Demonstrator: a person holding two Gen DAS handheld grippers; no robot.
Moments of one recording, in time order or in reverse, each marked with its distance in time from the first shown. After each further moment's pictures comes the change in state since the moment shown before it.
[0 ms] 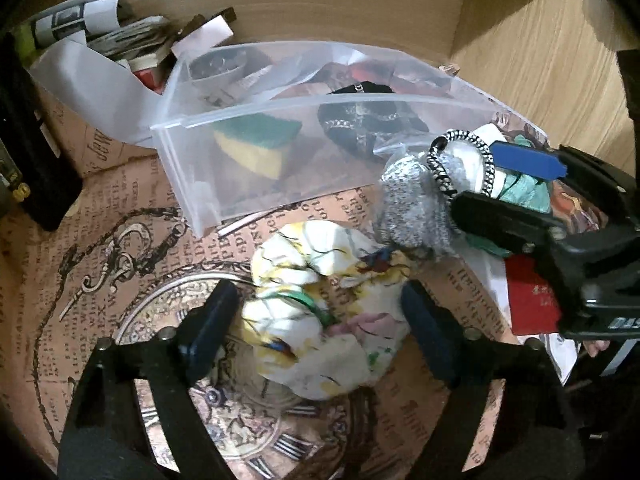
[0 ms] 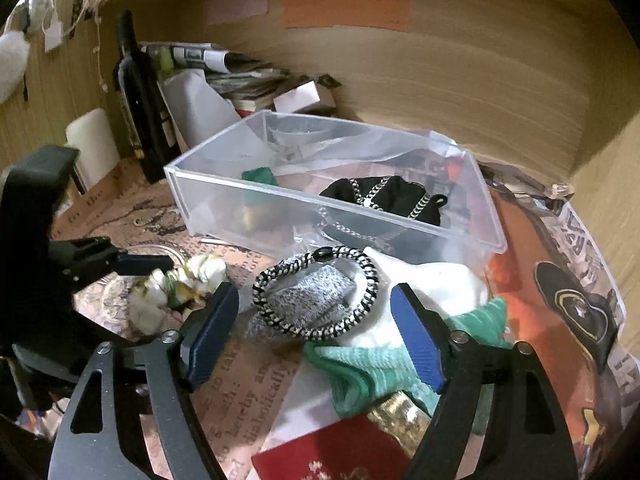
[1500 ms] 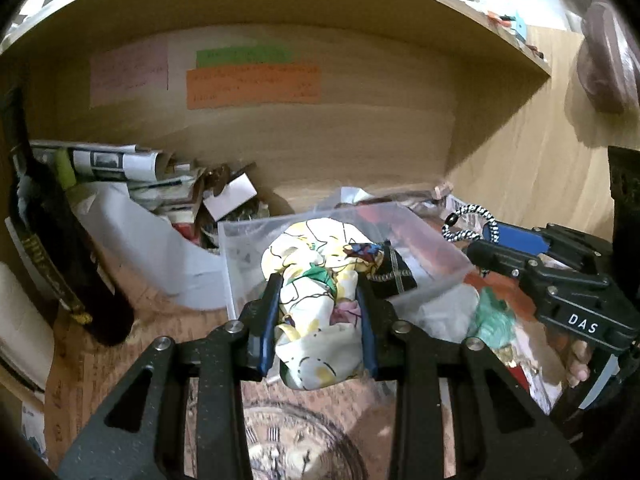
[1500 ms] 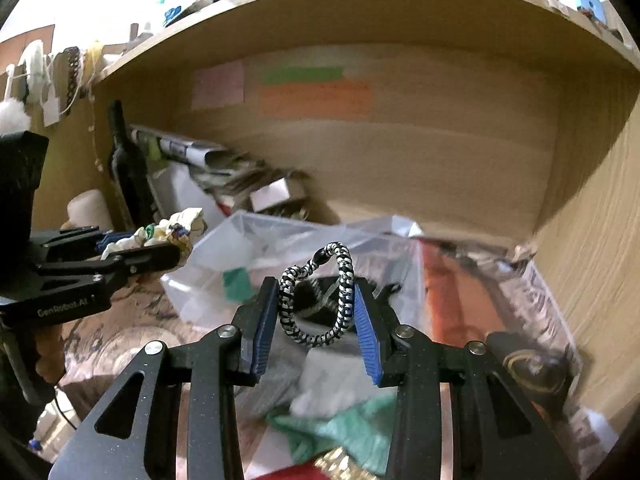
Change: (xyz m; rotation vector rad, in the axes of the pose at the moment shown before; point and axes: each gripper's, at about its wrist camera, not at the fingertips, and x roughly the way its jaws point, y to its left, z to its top) left arm -0.077 0.011 0.080 0.011 -0.342 0.028; right arm -0.051 -0.034 0.049 0.041 -0.224 -0.039
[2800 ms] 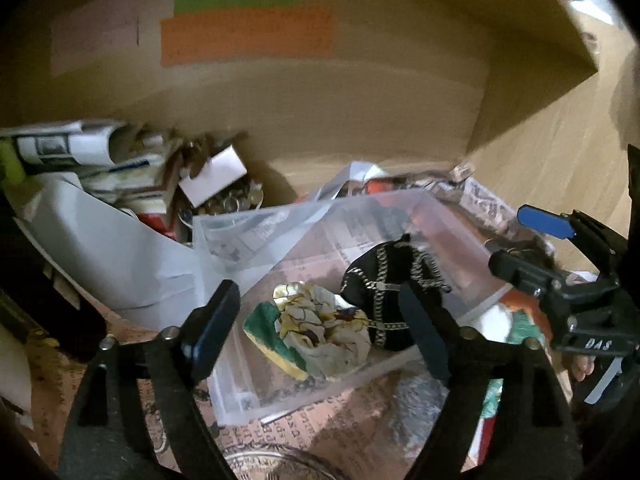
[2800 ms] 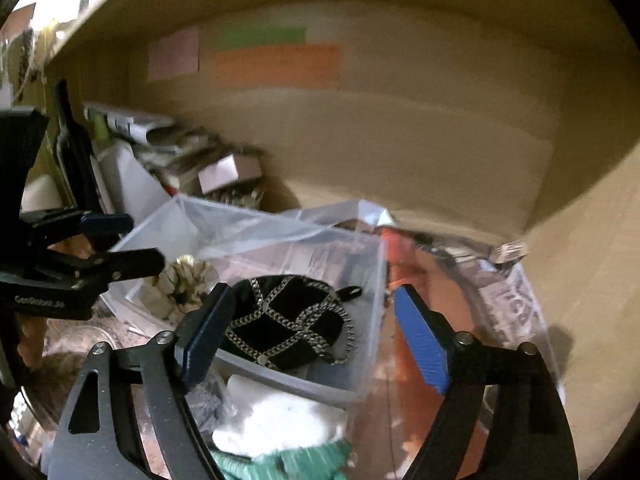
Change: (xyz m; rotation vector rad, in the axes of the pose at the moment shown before) left arm 0.063 0.009 0.025 -0.033 0.140 -0.017; right arm 0.036 -0.034 0.013 -0.020 0.109 -0.077
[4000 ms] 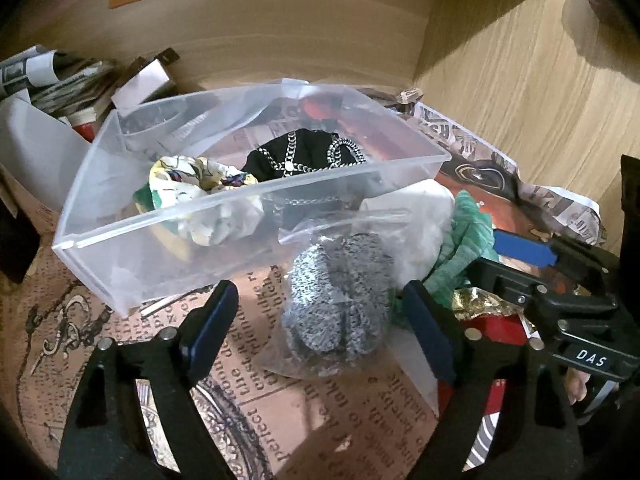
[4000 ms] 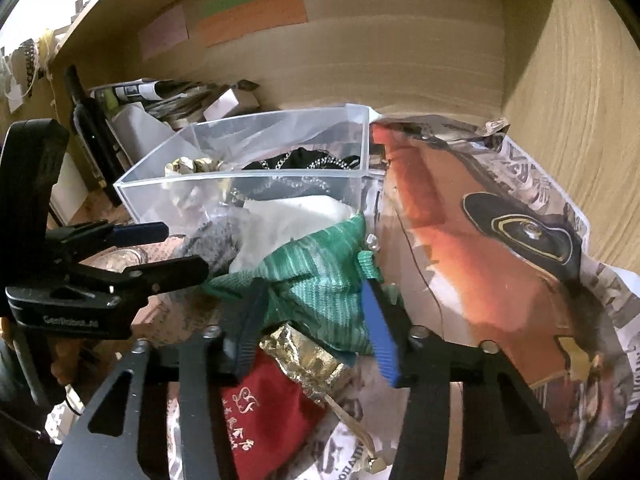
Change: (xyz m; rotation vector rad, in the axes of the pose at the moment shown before) left arm 0.022 -0.064 -0.085 0.029 0.143 -0.103; right arm -0.025 -0.002 -0.102 0.171 0.124 0.052
